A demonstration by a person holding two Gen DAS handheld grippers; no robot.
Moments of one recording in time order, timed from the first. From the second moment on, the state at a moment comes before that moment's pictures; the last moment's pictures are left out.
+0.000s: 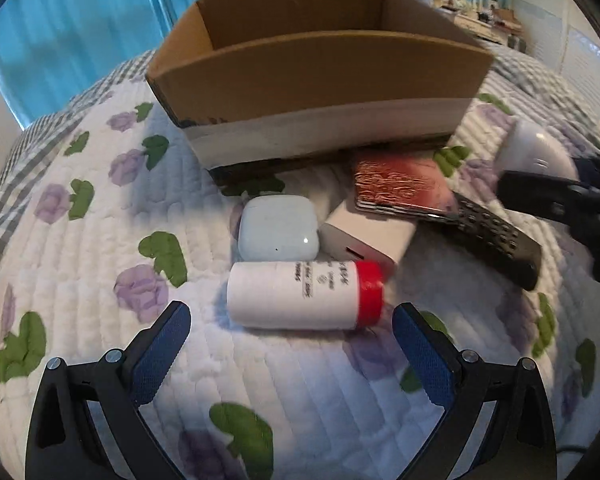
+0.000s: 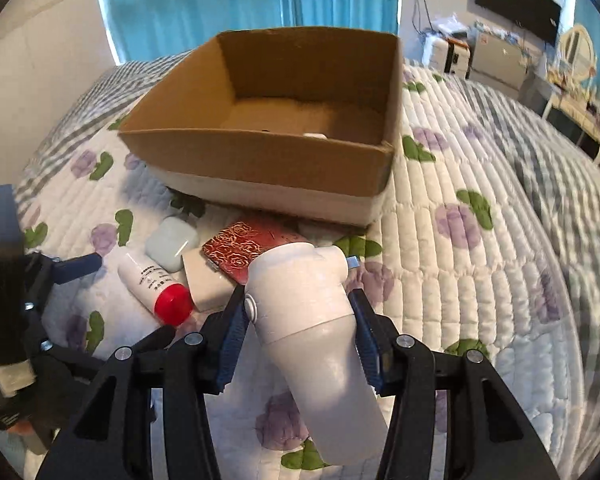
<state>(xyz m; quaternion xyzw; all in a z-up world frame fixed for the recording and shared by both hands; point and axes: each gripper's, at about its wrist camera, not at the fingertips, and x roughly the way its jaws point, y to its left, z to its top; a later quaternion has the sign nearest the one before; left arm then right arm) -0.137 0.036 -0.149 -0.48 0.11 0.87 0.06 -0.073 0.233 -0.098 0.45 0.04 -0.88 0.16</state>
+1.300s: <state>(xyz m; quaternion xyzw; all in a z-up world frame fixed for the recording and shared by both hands) -0.158 0.029 0.035 -0.33 0.06 0.94 0.04 -0.071 0.218 0.057 0.33 0.08 -0.93 0.14</state>
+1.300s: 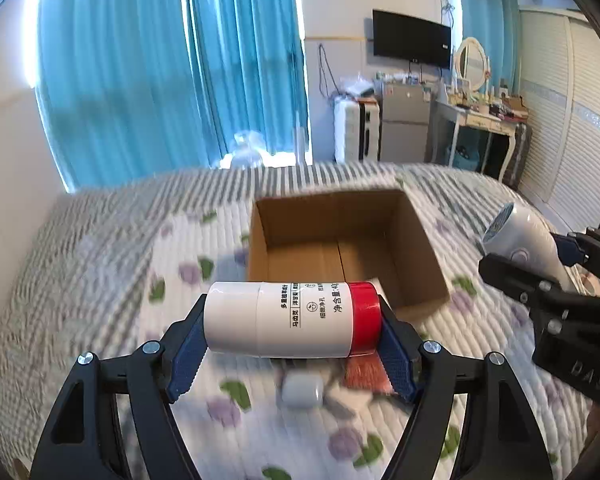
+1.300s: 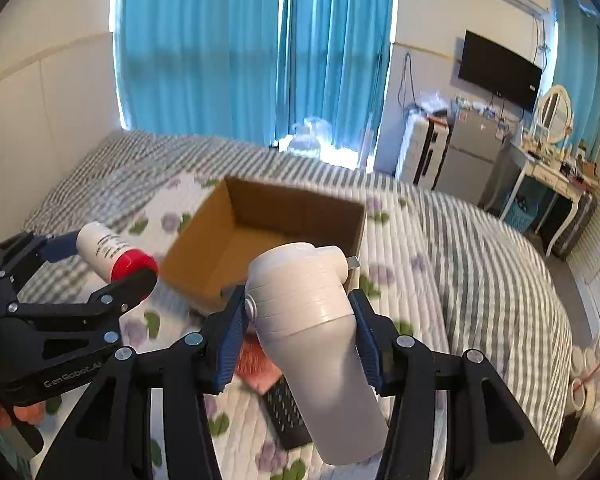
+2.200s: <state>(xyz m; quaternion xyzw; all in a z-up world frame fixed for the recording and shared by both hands) -0.322 0.072 -0.055 -0.39 0.05 0.92 0.03 -0.248 0.214 0.013 0.34 0.05 -0.93 0.14</state>
